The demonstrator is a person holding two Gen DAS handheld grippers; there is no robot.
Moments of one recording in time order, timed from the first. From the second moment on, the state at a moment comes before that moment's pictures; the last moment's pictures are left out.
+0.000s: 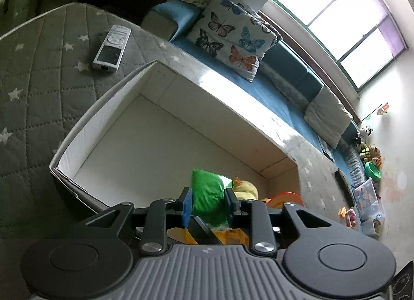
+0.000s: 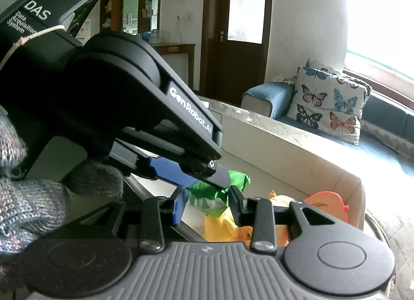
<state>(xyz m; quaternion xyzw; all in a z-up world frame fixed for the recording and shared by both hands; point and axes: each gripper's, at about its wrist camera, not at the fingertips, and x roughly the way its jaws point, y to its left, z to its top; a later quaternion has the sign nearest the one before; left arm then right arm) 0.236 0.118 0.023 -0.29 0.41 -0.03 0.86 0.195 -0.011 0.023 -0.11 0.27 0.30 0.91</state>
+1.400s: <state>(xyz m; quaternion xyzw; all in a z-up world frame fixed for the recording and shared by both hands) 0.151 0.103 0.040 -0.24 0.39 -0.02 0.89 0.116 -0.051 0.045 -0.10 0.24 0.28 0.92</state>
